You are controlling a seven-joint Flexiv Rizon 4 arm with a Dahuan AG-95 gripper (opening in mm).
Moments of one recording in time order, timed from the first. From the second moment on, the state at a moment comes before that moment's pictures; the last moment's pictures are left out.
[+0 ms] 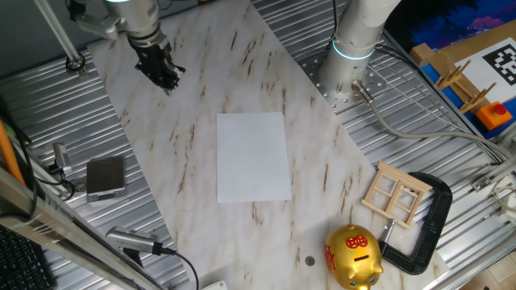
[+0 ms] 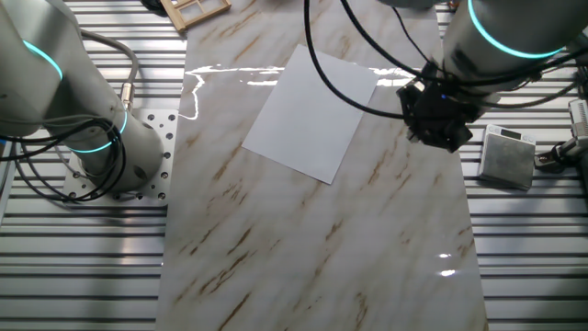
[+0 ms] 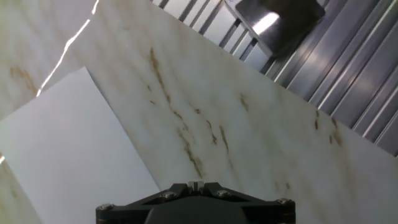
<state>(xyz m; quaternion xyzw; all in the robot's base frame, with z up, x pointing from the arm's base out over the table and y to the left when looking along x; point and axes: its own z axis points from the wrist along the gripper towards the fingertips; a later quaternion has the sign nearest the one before) 0.555 -0.051 0.204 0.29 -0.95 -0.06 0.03</state>
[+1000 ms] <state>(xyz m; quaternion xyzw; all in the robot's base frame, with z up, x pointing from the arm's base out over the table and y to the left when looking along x) 0.577 -0.092 0.123 0.31 -0.95 -0.06 0.03</state>
